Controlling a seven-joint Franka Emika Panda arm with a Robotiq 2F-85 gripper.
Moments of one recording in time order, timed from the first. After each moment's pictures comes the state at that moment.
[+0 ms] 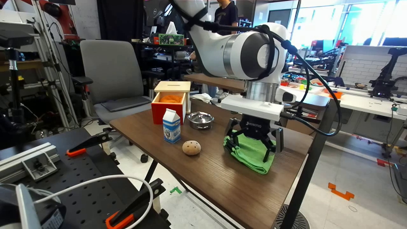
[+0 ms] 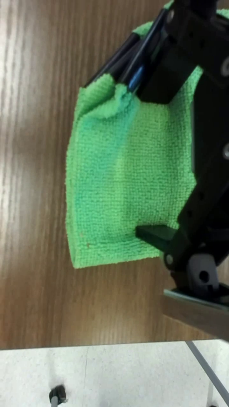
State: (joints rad) arm -0.18 0.89 -0.05 -1.58 -0.13 2.34 -0.27
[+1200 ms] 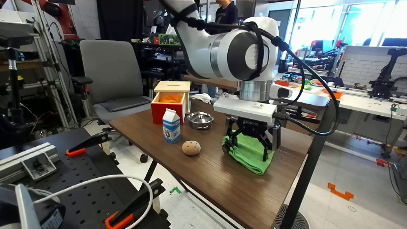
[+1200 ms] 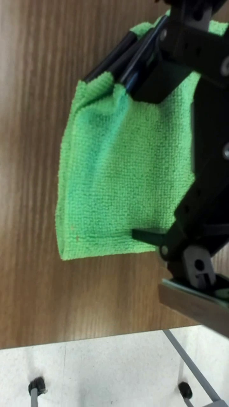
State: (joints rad) arm -0.17 0.81 -0.08 -1.74 -0.13 2.55 -0.23
